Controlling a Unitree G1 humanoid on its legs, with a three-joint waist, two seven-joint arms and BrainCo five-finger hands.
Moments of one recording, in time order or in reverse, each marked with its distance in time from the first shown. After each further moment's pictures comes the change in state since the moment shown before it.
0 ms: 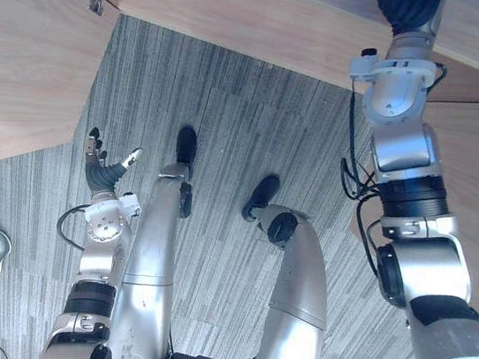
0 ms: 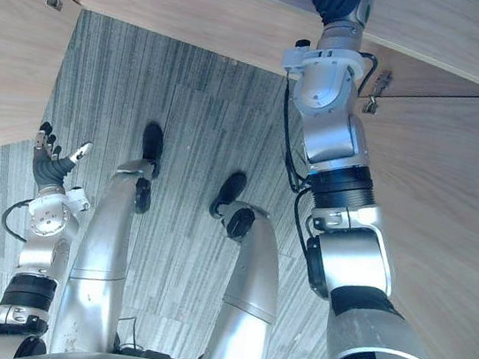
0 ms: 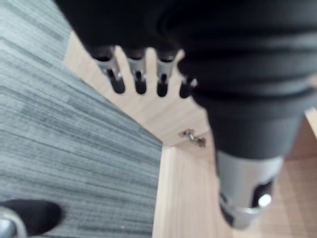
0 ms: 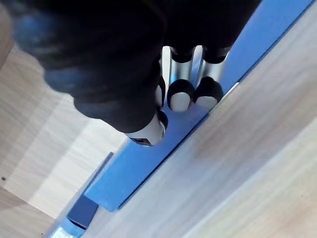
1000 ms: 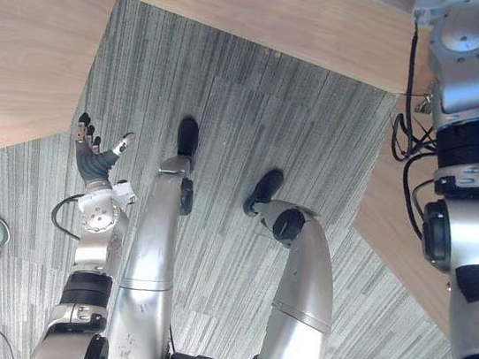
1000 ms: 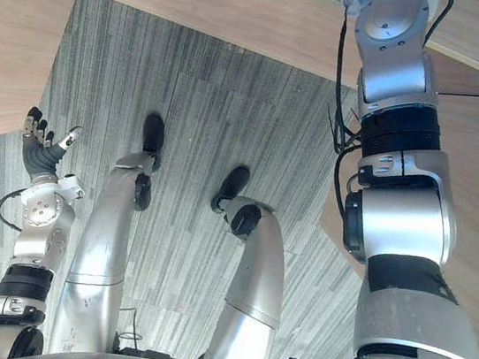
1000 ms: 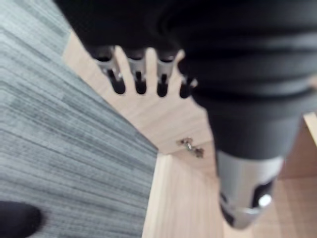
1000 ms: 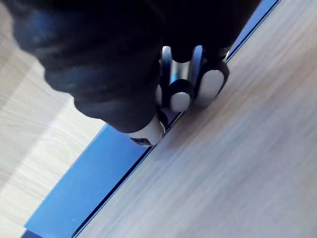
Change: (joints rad) left arm -0.042 0.042 0.004 -0.007 -0.097 -0.036 0.005; right arm -0.313 -0.147 0.080 0.357 0.215 -0.036 0.014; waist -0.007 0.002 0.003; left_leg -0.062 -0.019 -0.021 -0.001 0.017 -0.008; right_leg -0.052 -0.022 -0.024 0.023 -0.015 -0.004
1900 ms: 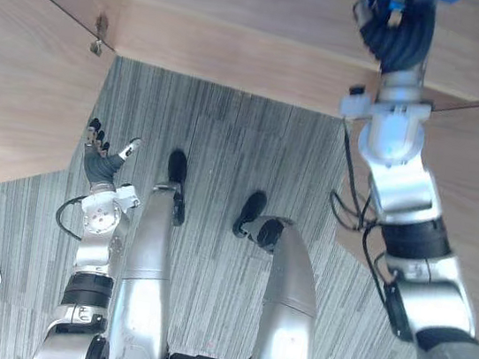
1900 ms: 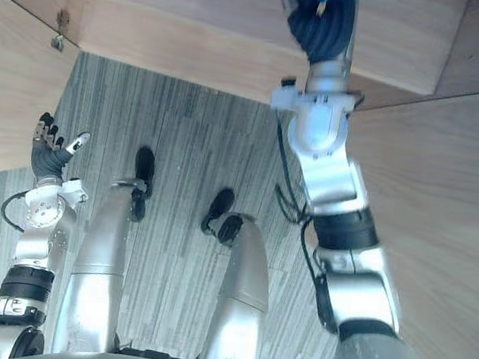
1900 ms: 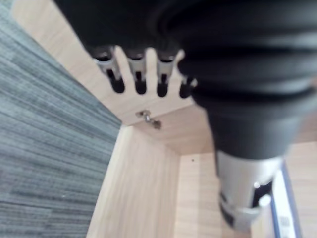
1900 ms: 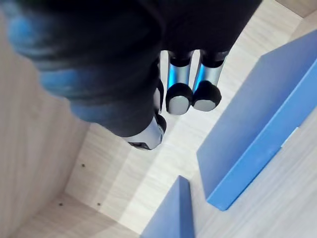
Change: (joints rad) left arm 0.008 -0.013 -0.002 0.053 0.038 0.043 -0.072; right arm 0.726 0.139 -0.054 -0.832 -0.096 -0.040 0.034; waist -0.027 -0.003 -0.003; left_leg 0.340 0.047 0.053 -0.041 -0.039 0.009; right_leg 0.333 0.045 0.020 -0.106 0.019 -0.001
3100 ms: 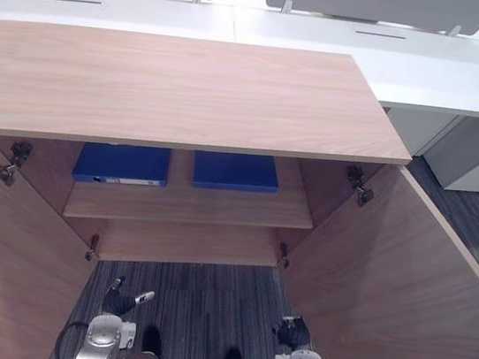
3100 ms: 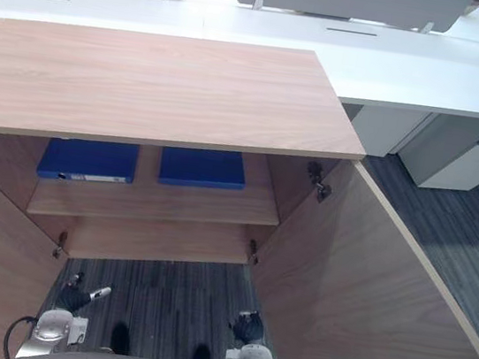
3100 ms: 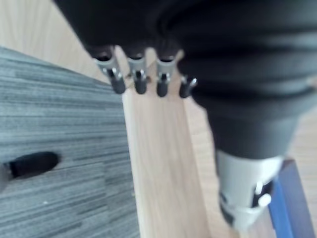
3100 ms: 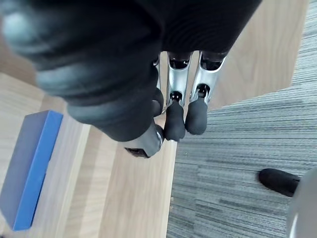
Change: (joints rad) left arm 0.350 -0.036 -0.118 0.562 0.223 0.074 -0.123; right arm 0.825 0.465 -0.246 0.867 -0.102 0.015 0.189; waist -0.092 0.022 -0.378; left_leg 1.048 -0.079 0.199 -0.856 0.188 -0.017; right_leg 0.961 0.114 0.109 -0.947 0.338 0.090
